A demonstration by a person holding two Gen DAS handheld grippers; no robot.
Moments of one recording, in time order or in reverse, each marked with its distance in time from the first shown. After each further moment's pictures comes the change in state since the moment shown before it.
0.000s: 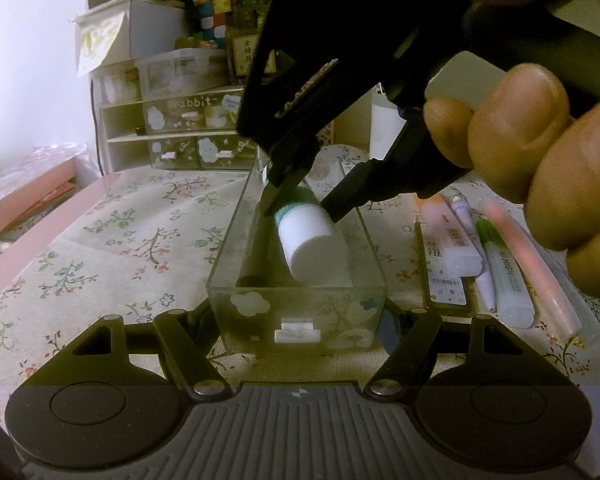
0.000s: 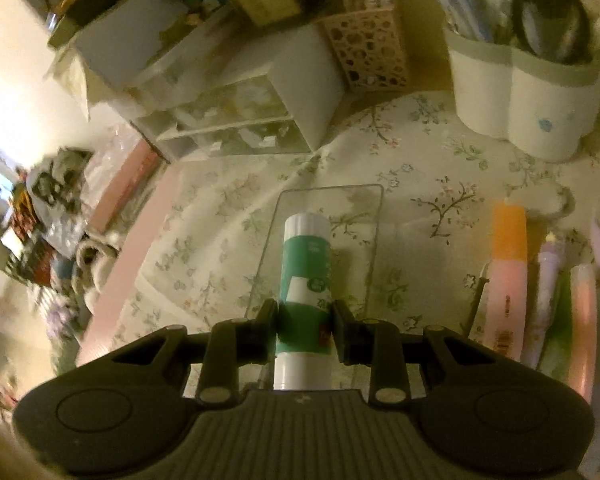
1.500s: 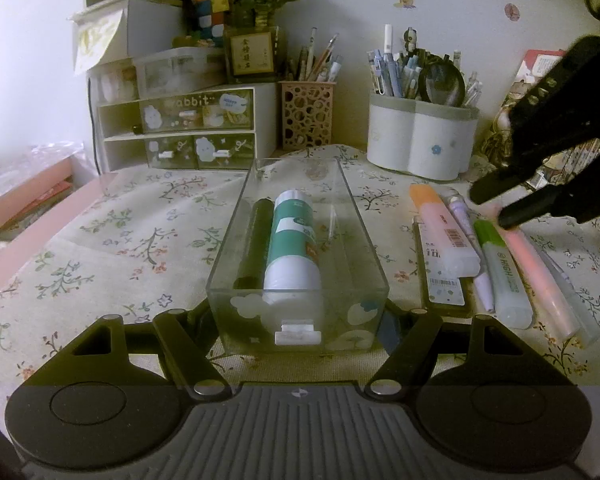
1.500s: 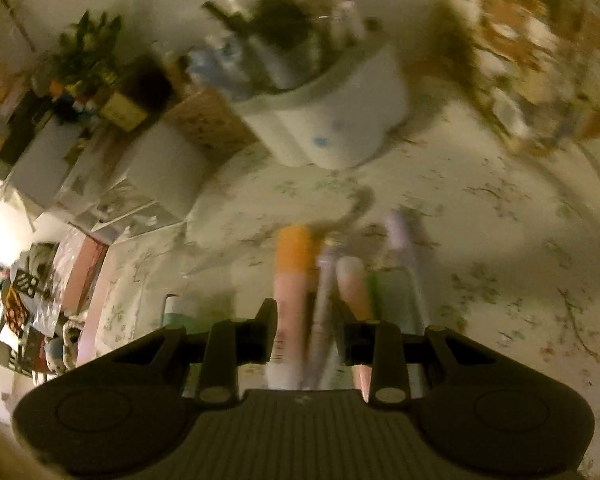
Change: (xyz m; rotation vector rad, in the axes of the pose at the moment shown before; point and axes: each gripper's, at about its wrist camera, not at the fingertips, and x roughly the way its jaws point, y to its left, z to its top) left arm 0.003 0.000 0.000 0.000 0.002 -0.006; right arm -0.070 -0.128 -0.022 0.285 -0.141 -0.031
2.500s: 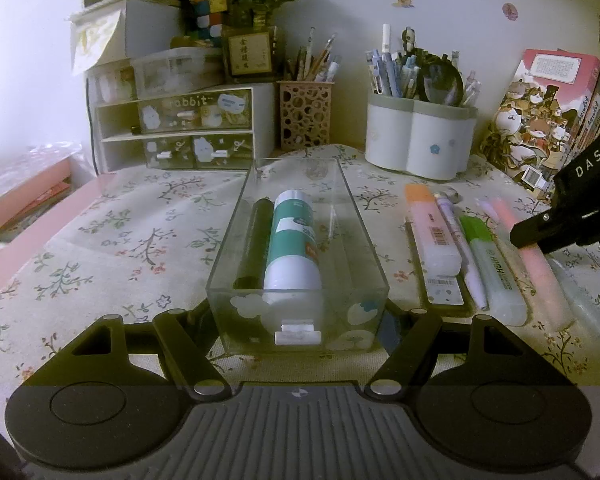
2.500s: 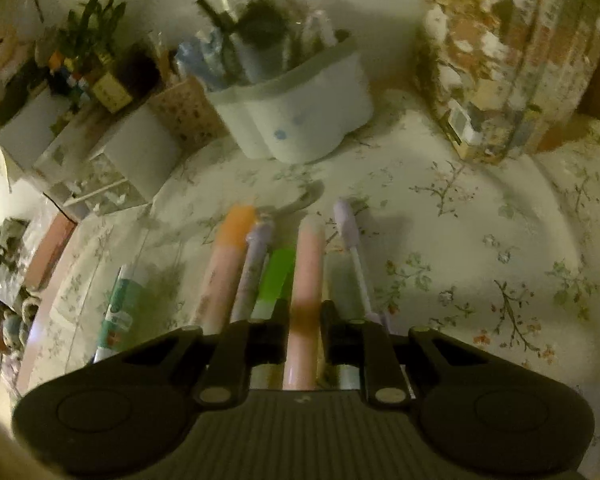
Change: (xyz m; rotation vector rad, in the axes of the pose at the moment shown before) left arm 0.000 0.000 0.000 0.002 0.000 -0.005; right arm -0.013 -0.023 -0.027 -0.108 -0.060 -0.092
